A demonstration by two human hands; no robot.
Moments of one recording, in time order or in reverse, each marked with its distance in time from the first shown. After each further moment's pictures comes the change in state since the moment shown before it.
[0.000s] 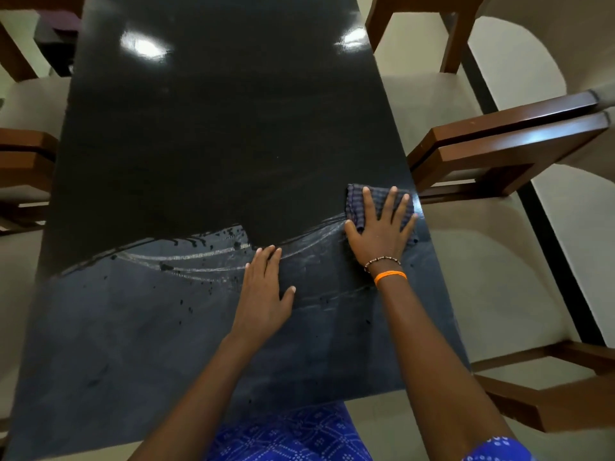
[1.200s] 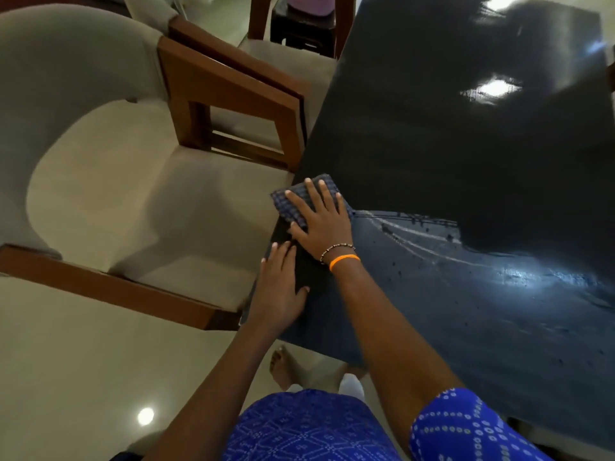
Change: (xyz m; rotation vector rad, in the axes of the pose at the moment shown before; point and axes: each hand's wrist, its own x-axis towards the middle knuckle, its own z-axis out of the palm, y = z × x) left_hand -0.152 -0.229 -0.131 -0.010 0.203 -0.314; right_hand -0.176 -0.379 0.084 0.003 -0.211 -0.941
